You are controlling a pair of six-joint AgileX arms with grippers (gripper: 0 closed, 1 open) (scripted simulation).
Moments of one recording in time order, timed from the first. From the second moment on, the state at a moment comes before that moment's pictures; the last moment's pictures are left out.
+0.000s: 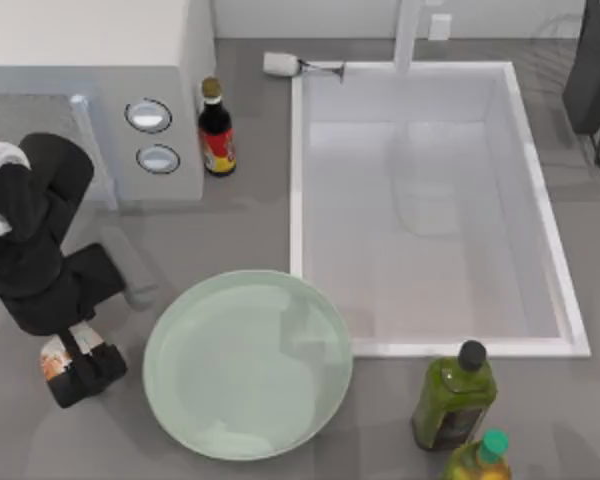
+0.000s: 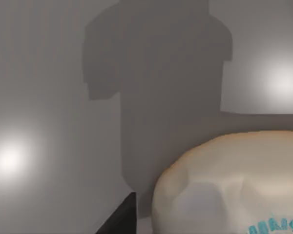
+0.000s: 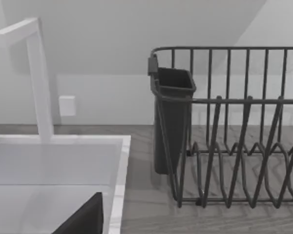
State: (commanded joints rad) left arm -0.22 1.84 0.90 -0.63 0.00 0.79; right arm 0.00 0.00 0.00 0.00 0.00 0.00
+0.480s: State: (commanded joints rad) left arm -0.21 1.75 0.98 -0.77 0.02 0.78; right arm 0.00 0.00 0.00 0.00 0.00 0.00
